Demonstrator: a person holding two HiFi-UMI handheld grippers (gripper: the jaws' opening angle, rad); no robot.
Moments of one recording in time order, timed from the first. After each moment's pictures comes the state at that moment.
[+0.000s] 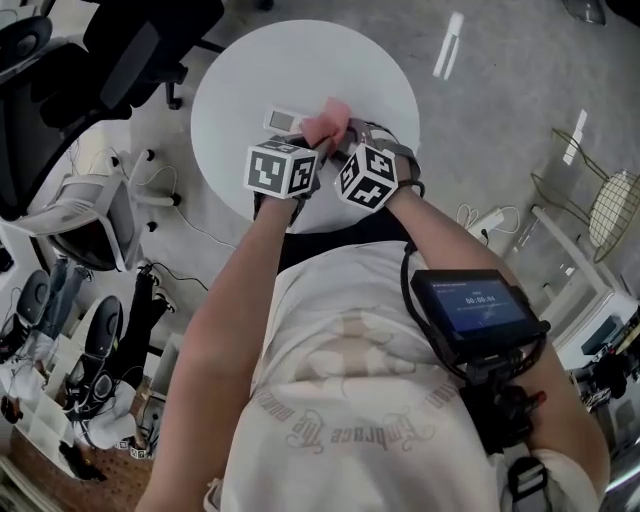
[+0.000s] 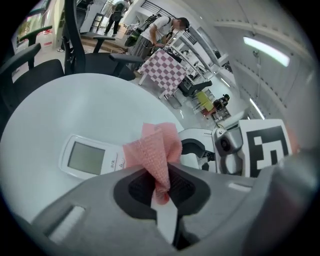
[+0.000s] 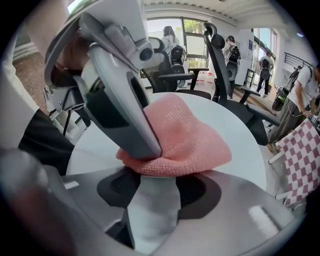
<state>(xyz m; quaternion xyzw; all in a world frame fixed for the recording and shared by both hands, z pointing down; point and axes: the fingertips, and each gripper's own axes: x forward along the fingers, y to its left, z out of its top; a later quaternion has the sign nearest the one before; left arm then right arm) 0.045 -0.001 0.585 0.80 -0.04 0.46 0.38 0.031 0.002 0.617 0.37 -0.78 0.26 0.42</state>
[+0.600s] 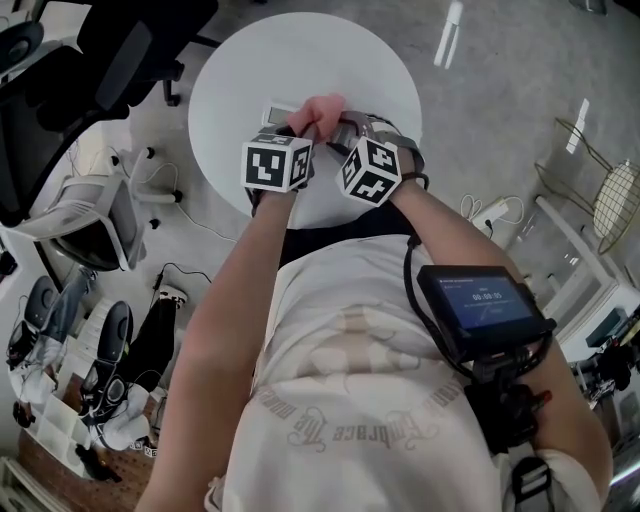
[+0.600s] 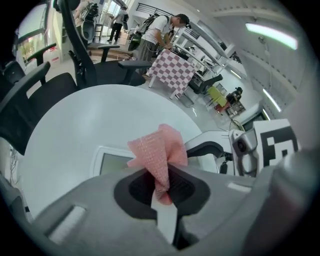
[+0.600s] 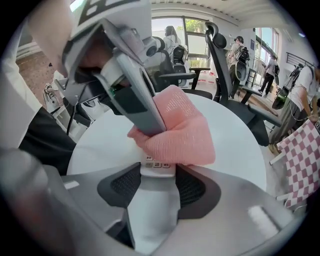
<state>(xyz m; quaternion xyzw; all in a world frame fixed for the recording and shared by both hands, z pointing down) 0.029 -0.030 0.587 0.79 -0.11 0.50 0.33 0.030 0.004 0.611 0.36 -0.79 0.26 0.43</state>
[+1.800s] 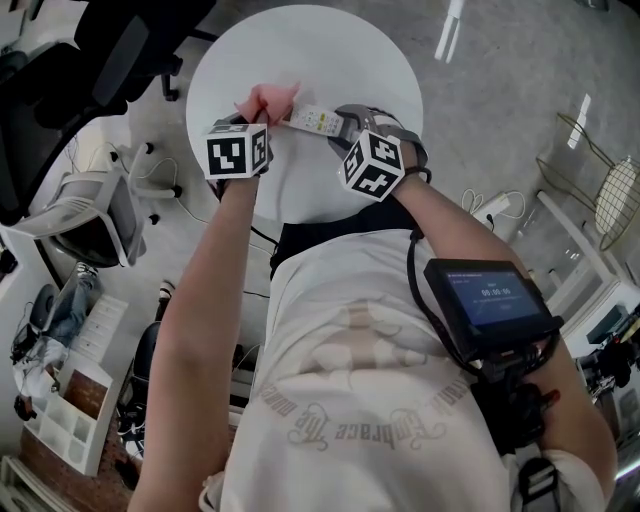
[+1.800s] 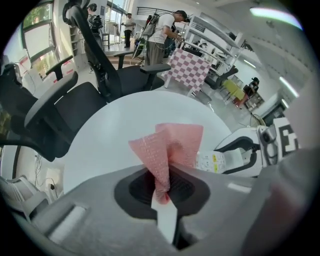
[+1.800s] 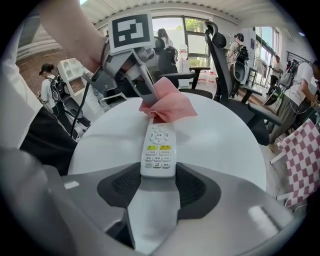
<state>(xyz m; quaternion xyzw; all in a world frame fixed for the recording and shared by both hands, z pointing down) -0.041 -0.106 0.596 0.78 -0.20 0.53 0.27 0.026 0.003 0.611 0.36 -0.79 0.26 0.43</state>
